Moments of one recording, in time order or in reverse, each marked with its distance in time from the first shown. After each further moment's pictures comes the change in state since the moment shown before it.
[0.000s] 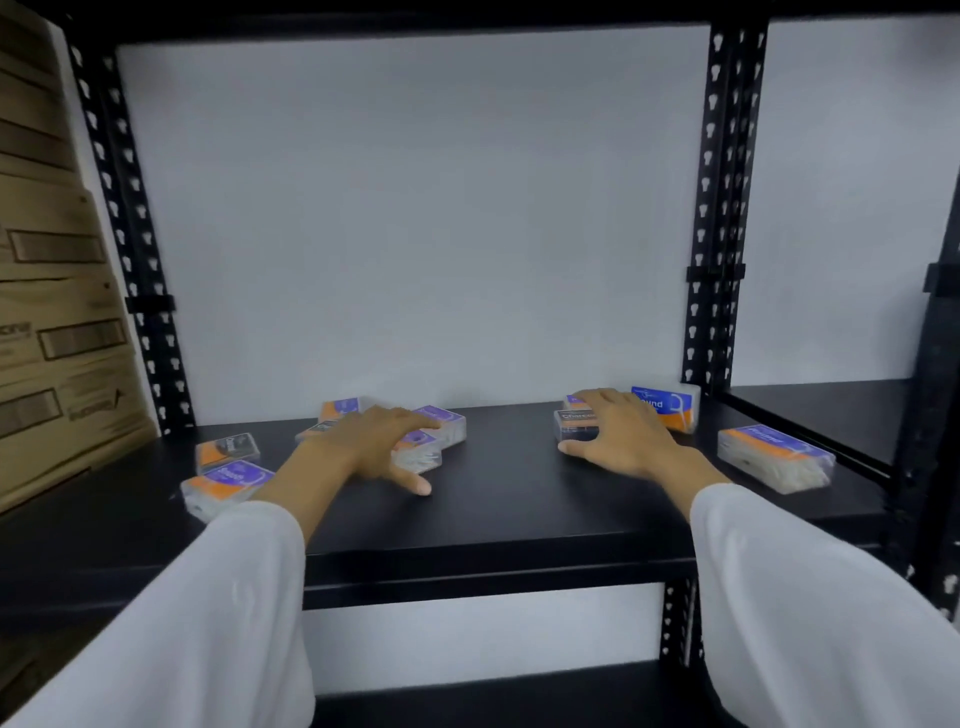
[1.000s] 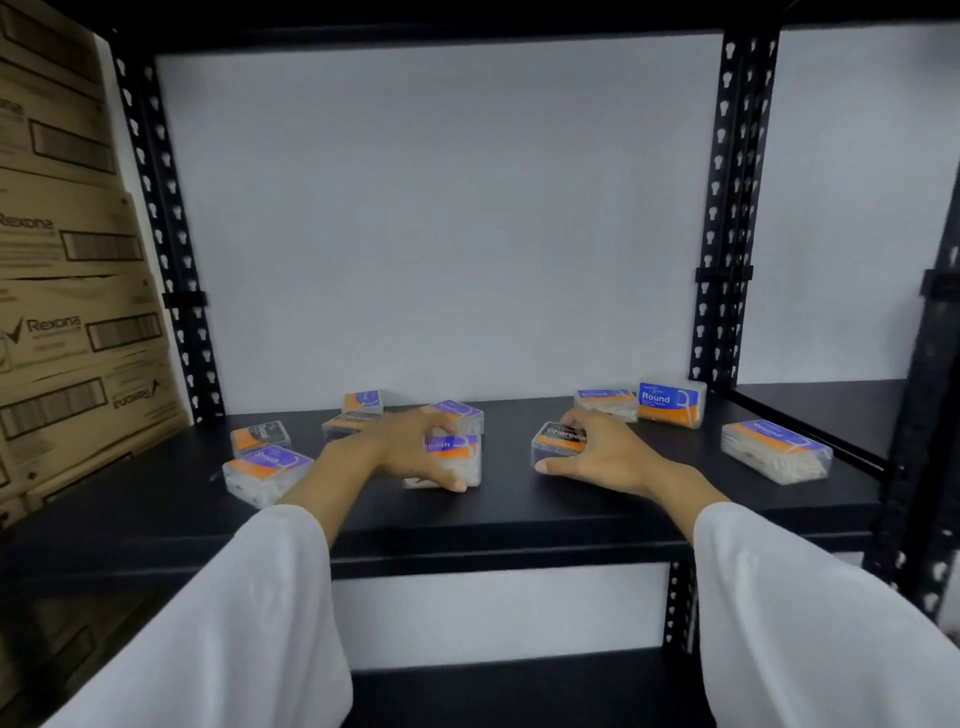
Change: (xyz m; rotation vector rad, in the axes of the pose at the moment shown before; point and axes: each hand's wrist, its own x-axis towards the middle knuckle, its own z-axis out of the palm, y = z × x) left_hand -0.020 0.014 0.003 -0.280 0.013 -0.028; right_hand -0.033 -0.033 0.004 0.413 -0.151 -0.059
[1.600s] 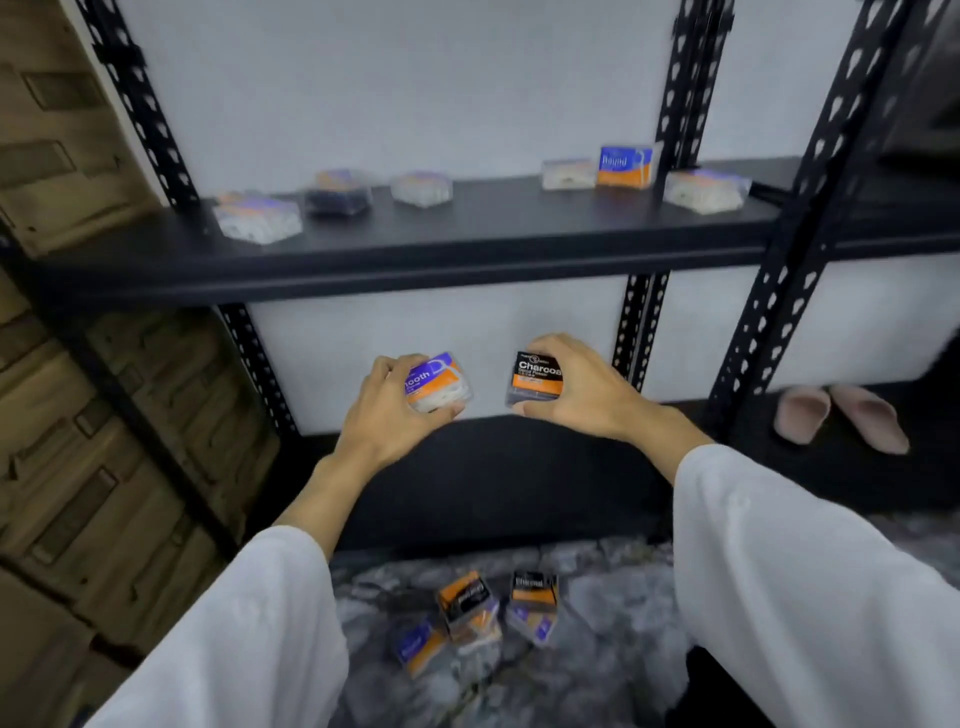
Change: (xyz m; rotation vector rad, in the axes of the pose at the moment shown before) left_hand -0.199 0.018 0.204 -0.339 0.307 -0.118; right_hand -0.226 0.011 0.096 -0.058 -0.057 -0.053
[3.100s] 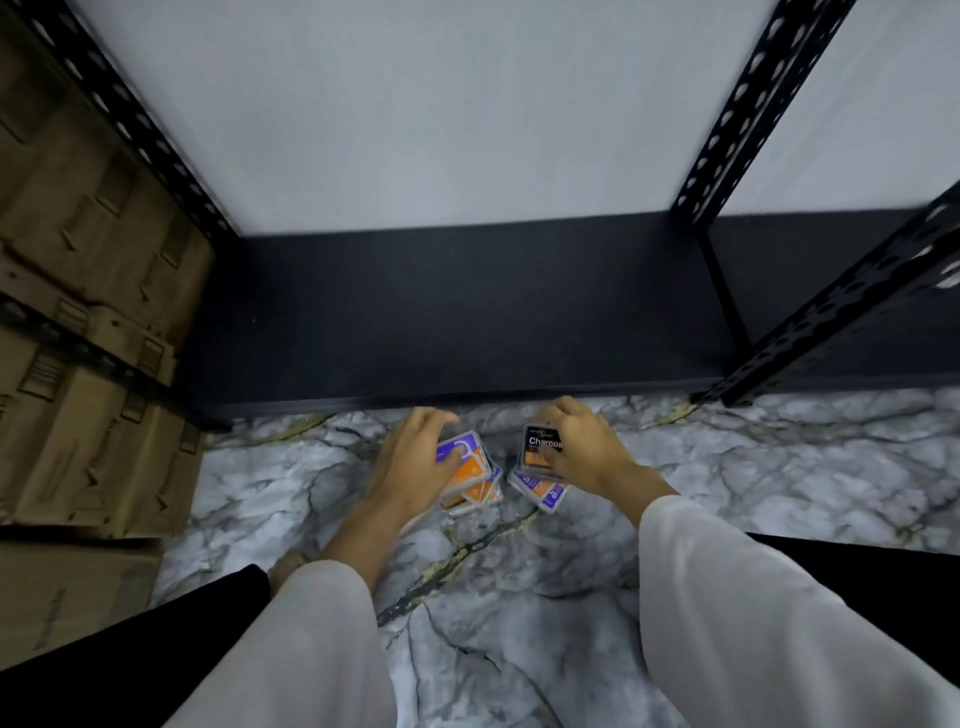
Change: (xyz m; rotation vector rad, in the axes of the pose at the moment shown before) left_hand -0.084 -0.190 0.236 0.099 -0.439 -0.254; right_hand -0.058 0.181 0.290 -0.097 -0.509 0.311
